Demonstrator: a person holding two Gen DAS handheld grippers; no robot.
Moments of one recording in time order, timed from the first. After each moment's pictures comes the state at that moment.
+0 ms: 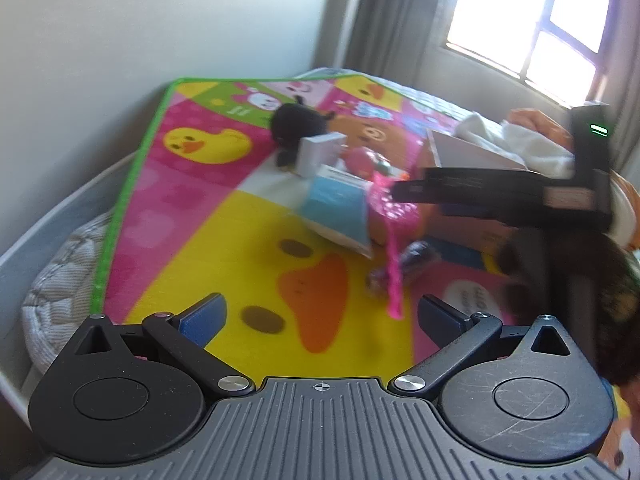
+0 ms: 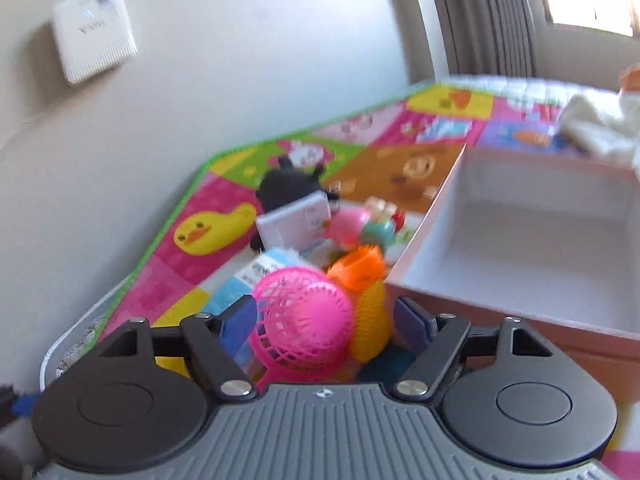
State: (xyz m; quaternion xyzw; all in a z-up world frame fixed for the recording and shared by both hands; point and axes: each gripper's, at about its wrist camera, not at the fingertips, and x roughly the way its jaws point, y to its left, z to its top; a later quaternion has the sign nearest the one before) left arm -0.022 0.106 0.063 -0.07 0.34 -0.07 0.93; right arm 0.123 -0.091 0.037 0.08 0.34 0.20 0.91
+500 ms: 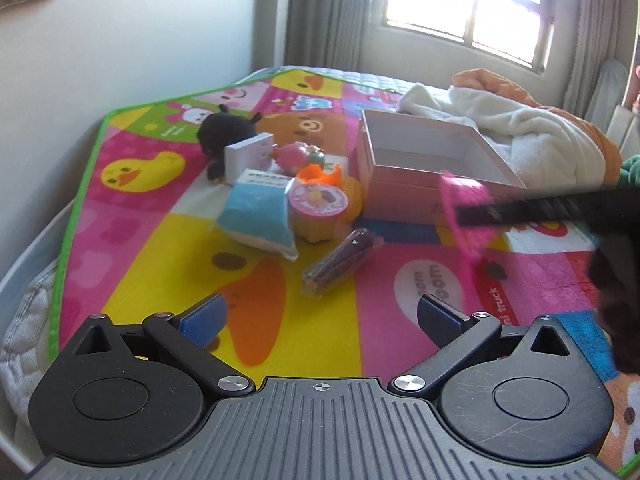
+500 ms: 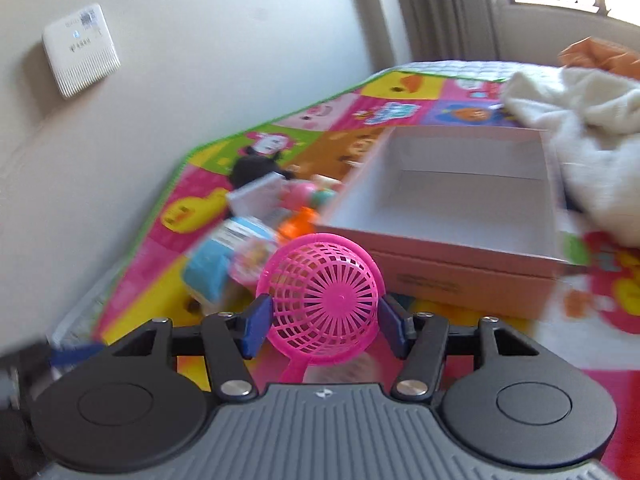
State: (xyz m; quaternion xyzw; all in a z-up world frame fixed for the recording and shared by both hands) left arm -0.007 0.057 0.061 0.01 0.34 -0.12 0.93; right arm 0.030 -0.179 0.065 0.06 0.35 0.15 0.92
